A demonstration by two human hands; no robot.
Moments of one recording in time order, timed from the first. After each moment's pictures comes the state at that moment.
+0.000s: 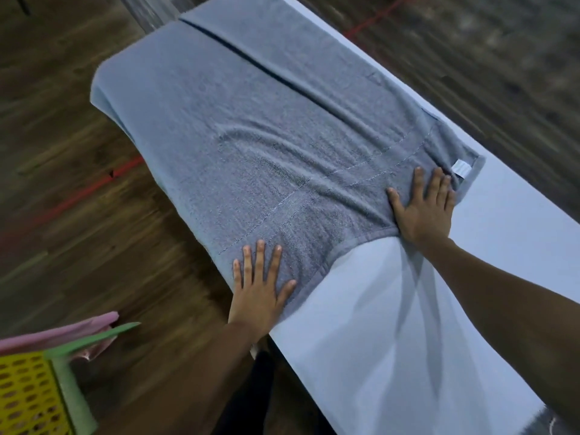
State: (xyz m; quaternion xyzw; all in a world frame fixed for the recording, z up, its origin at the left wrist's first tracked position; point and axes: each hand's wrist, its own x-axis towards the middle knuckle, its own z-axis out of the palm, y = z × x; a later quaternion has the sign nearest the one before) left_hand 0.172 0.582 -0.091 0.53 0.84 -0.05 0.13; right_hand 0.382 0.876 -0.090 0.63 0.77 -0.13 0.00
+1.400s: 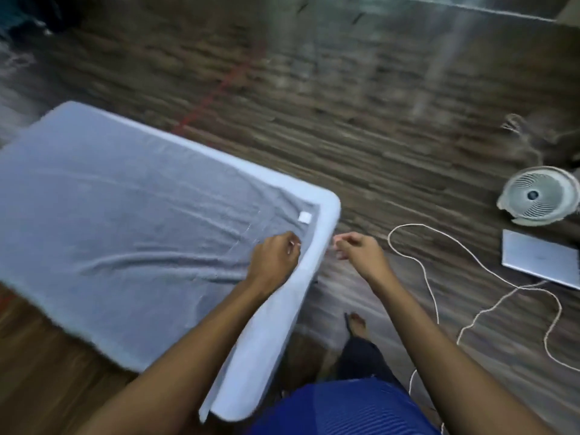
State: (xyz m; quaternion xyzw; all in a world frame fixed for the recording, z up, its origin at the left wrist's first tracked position) left_hand 0.571 0.695 0.086 0.66 0.68 0.16 0.26; right_hand 0.766 0.716 0.059 0.66 0.45 -0.52 -0.31
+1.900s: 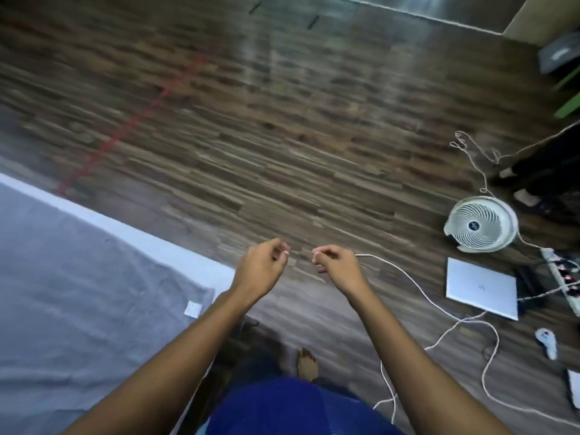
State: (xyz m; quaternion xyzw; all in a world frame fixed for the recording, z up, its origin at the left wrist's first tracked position) left_hand 0.784 0.933 0.081 0.64 0.65 0.19 0.36; right_hand 0.966 0.932 0.066 0.68 0.42 -0.53 -0.29
